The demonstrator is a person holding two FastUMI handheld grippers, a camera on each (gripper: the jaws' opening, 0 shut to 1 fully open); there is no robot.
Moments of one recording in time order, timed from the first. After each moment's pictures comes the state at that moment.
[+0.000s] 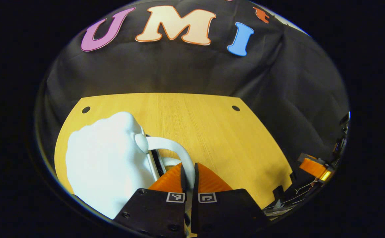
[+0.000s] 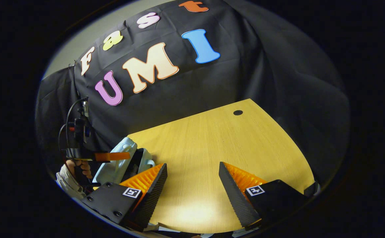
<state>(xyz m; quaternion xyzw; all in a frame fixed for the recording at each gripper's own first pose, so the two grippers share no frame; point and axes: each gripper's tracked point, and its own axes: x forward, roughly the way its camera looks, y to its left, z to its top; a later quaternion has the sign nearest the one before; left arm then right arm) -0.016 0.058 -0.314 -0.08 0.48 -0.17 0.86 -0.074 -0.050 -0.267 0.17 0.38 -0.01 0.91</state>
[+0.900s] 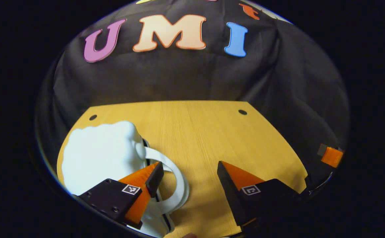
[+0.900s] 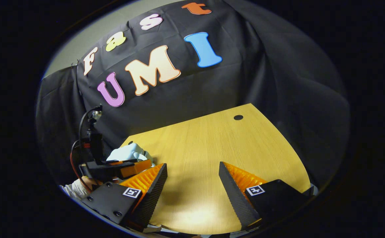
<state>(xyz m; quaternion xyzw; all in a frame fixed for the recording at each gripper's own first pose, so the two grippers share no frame) -0.009 0.024 -0.292 -0.05 0.38 -0.13 0.92 -0.057 -0.047 -0.248 0.15 0.36 0.01 0.92</state>
